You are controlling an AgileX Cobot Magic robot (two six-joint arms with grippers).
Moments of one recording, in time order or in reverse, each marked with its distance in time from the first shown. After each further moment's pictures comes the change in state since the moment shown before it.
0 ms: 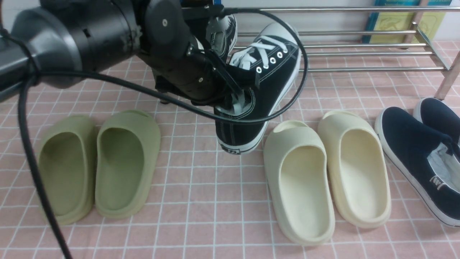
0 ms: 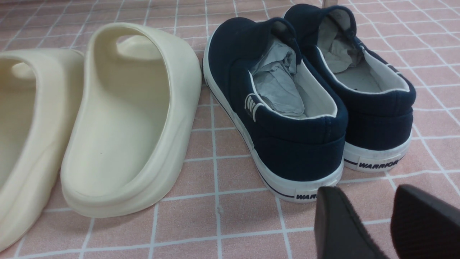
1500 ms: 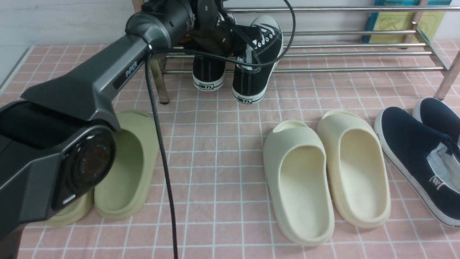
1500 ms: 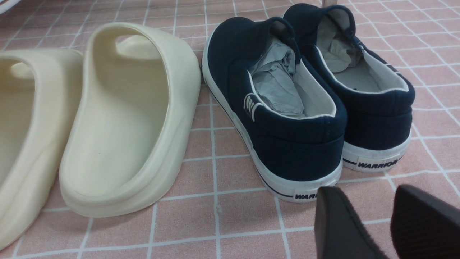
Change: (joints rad) right arm 0.000 0.000 0.000 0.000 0.000 0.000; left arm 0.116 0.581 -0.801 0.041 0.067 -0.036
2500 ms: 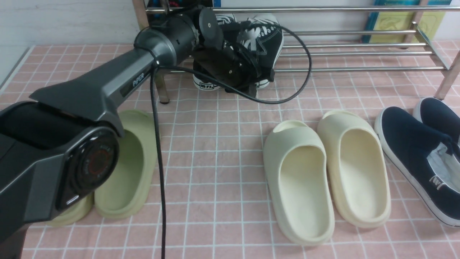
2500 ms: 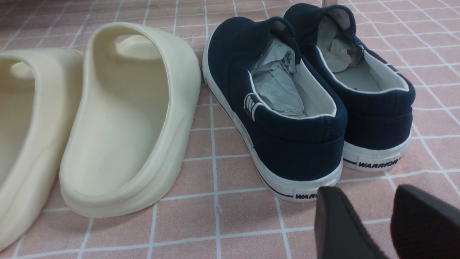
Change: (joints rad) right arm 0.000 0.000 0.000 0.001 0.000 0.000; left arm -0.003 0.022 0.125 -0.292 -0.009 0.369
